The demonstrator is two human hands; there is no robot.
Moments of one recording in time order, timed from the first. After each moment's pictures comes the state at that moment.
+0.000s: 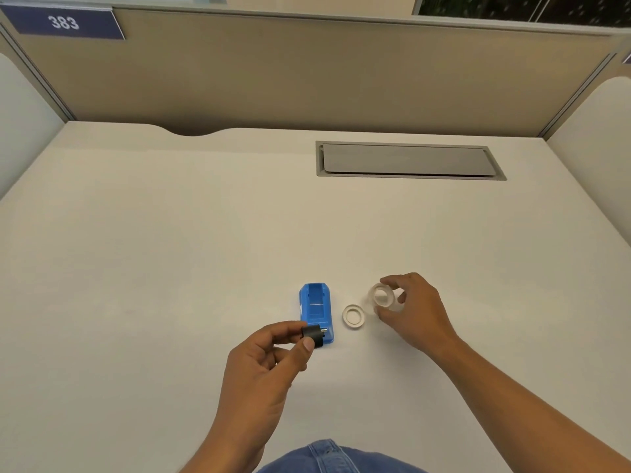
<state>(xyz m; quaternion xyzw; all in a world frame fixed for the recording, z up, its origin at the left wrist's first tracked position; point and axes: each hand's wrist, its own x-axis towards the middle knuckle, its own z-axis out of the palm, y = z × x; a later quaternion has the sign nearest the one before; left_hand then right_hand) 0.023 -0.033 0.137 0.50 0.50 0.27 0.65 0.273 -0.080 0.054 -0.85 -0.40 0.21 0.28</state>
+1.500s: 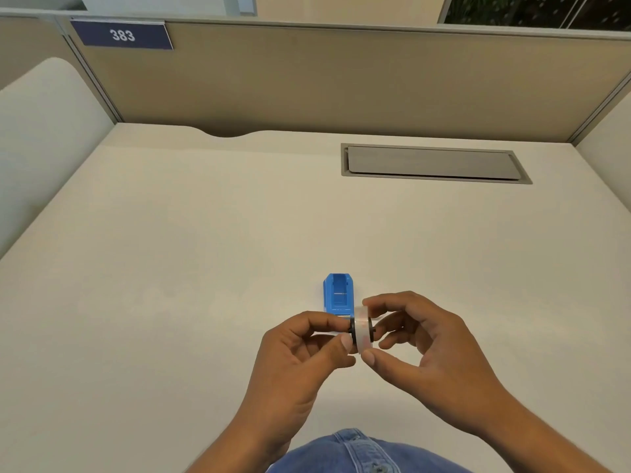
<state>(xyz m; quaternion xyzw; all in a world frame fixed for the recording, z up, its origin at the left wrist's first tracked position) 0.010 -0.051 0.163 0.53 0.41 0.27 0.70 0.168 -0.129 0.174 -0.67 -0.48 0.35 0.45</state>
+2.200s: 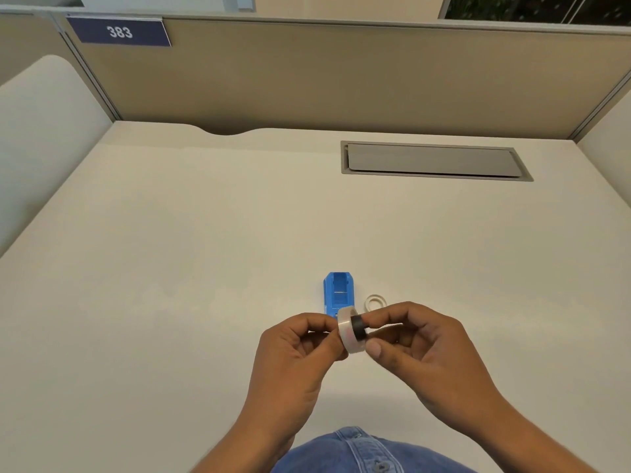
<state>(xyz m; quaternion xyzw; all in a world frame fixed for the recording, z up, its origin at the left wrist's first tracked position) 0.013 -0.050 0.152 0.54 0.45 0.28 0.66 0.163 -0.130 0.166 -0.64 -0.37 0.43 0.52</state>
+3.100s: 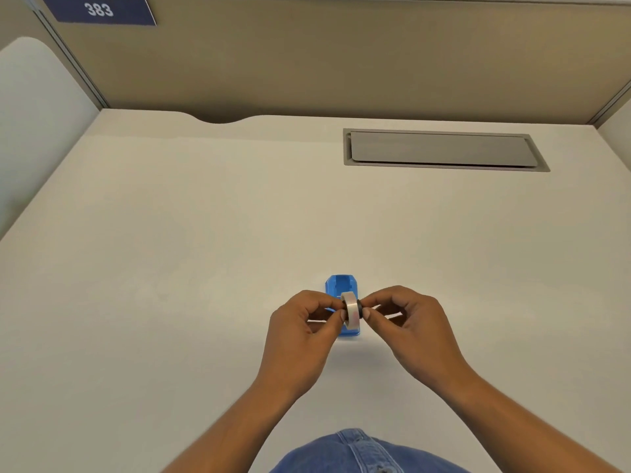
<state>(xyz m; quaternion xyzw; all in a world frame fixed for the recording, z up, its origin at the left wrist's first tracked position) 0.041 0.000 0.103 0.67 0.47 0.23 0.52 0.189 -0.078 0.110 -0.75 -0.38 0.33 0.43</state>
